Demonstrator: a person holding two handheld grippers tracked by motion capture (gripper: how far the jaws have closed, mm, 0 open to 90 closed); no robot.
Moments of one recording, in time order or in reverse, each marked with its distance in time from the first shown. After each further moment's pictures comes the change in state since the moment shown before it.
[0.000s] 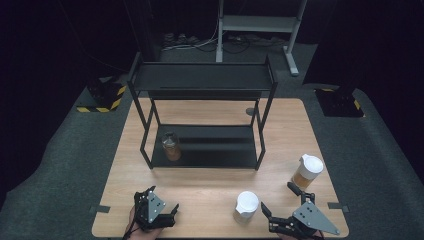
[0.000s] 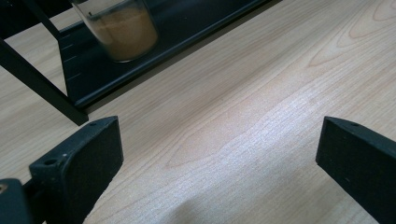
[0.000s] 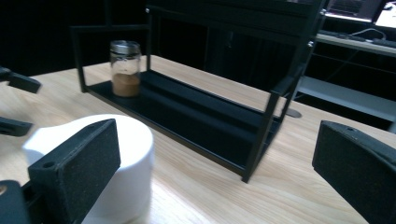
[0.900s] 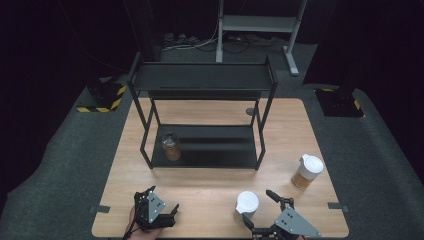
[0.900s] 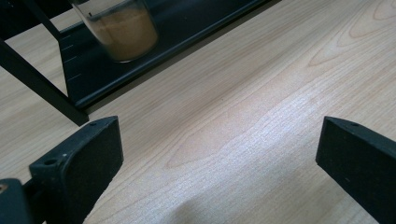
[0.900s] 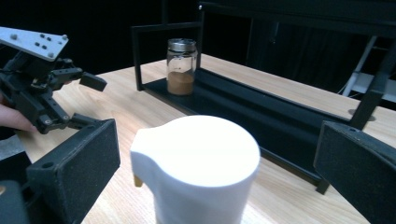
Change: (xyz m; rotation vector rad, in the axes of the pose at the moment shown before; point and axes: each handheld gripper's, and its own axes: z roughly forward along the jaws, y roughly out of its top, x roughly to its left) left arm -0.001 0.000 0.000 0.001 0.003 0.004; right arm 0.015 -0.002 0.016 0.013 0.163 0.032
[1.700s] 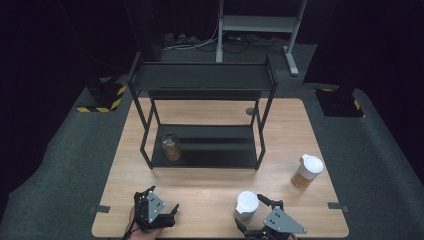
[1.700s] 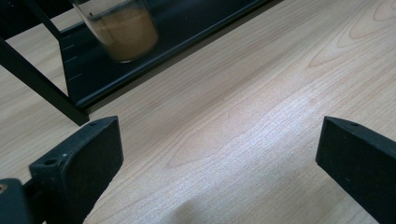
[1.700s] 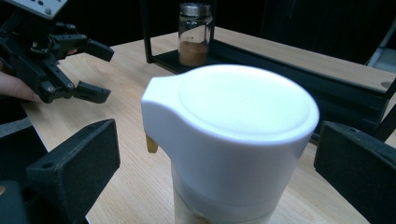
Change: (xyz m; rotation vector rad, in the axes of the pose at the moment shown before) left arm 0.000 -0.001 0.000 -0.003 0.000 -0.004; right arm 0.002 -0.009 0.019 0.091 0.040 0.019
